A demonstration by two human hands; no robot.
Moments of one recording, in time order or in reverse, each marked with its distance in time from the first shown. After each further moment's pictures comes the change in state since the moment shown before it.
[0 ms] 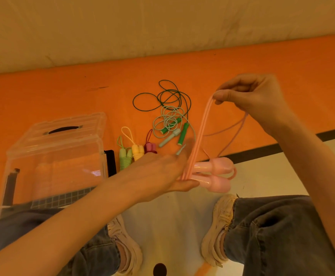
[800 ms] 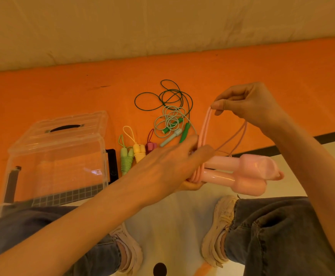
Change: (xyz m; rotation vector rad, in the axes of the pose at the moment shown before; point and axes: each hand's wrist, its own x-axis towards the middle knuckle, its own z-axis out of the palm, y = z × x) left_hand -0.006 0.009 -0.011 -0.080 0.364 0.143; right_hand 0.004 0.007 0.009 -0.158 -0.086 0.130
